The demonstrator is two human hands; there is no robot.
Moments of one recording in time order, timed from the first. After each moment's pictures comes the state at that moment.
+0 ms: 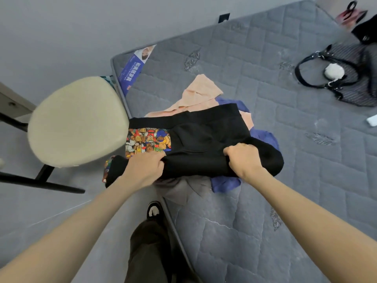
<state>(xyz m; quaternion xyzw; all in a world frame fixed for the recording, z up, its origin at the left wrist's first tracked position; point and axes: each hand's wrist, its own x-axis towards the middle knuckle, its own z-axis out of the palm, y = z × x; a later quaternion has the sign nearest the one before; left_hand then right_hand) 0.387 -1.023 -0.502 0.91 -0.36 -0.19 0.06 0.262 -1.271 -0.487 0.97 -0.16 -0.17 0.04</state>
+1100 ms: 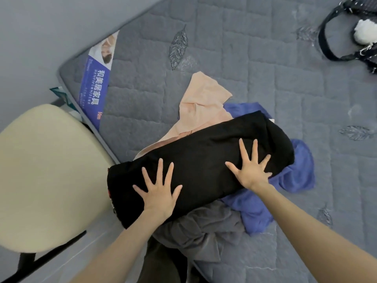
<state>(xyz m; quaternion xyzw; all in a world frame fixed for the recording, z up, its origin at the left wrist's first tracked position) 0.530 -1.088 -0.648 0.88 -0.32 -0.34 -0.04 0.398 -1.319 -0.627 0.76 -0.53 -0.25 -0.28</state>
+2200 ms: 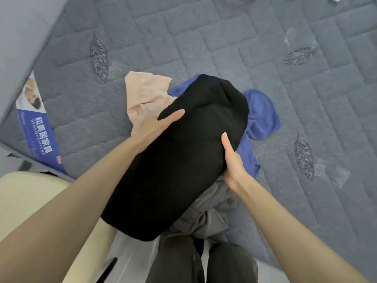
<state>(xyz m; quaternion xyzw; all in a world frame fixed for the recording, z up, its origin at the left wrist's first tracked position) 0.588 -1.288 -0.570 0.78 -0.29 -0.54 0.17 0.367 -1.270 -0.573 0.15 -0.69 0.18 -0.68</state>
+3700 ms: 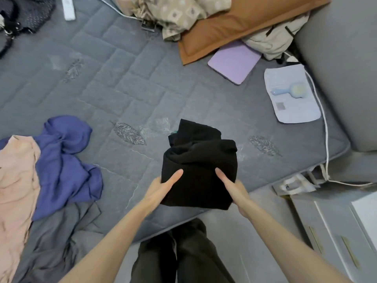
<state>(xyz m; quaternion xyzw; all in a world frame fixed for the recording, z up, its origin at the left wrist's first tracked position) 0.055 -1.135 -0.527 0.59 -0.42 -0.69 -0.01 -0.149 -1.037 -0.519 0.03 -0.78 0.29 -0.55</state>
